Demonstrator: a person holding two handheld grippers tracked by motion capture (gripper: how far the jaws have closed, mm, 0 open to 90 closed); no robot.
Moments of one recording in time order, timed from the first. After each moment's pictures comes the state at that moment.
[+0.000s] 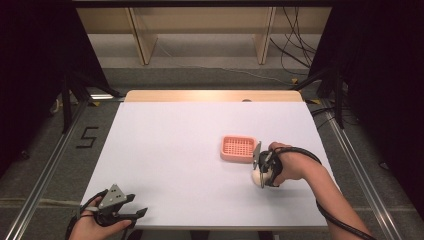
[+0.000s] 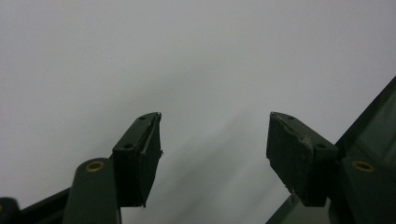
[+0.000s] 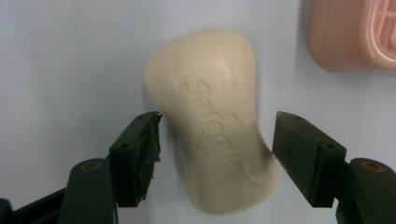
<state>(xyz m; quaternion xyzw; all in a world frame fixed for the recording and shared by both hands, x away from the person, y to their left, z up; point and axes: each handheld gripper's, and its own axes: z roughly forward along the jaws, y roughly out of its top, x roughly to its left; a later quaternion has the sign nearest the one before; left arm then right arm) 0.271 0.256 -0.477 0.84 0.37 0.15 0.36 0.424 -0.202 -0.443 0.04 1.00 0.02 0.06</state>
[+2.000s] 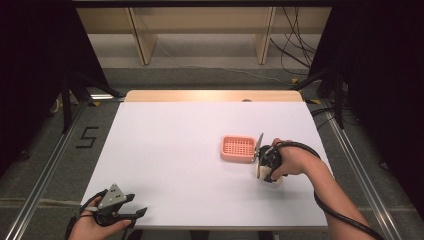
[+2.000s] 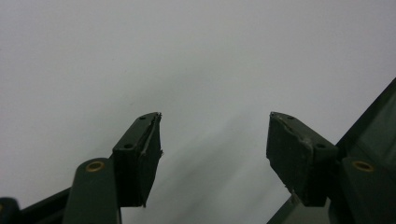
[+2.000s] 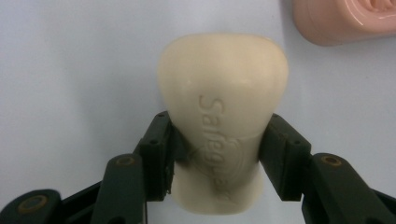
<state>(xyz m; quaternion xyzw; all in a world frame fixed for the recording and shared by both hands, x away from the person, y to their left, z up) 0.272 0.257 -0.477 0.84 0.37 0.16 0.36 0.434 -0.206 -0.439 0.13 0.99 0.02 0.02</state>
